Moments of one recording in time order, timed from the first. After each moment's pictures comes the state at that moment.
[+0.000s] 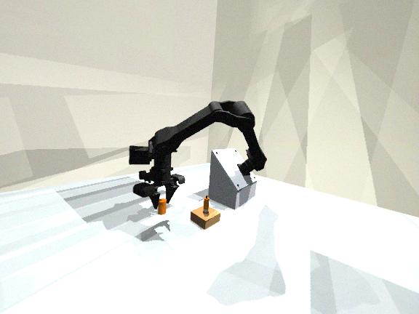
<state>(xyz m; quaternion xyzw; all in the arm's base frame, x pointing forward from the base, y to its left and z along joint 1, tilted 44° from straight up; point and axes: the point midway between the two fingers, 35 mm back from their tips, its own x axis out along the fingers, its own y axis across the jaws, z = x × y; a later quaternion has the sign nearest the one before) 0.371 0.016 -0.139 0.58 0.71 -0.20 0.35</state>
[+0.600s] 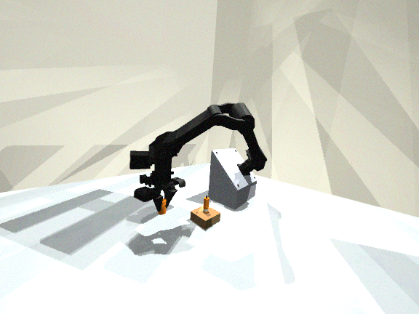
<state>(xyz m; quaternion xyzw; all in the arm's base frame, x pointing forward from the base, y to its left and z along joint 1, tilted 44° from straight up) 0.368 0.027 -0.149 0.58 0.71 -0.20 0.34</state>
